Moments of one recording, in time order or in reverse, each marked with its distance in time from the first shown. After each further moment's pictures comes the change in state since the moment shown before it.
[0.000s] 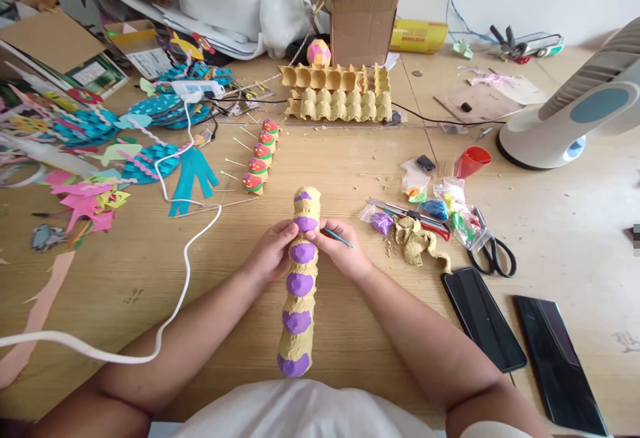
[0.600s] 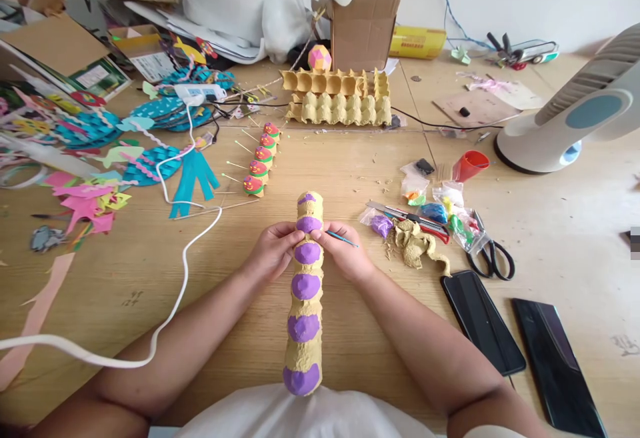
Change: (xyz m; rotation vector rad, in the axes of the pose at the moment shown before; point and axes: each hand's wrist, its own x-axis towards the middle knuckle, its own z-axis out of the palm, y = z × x) left_hand 0.006 -0.001 -0.007 0.115 0.053 0.054; right_hand 0.001 0.000 -0.004 0.107 0.034 0.078
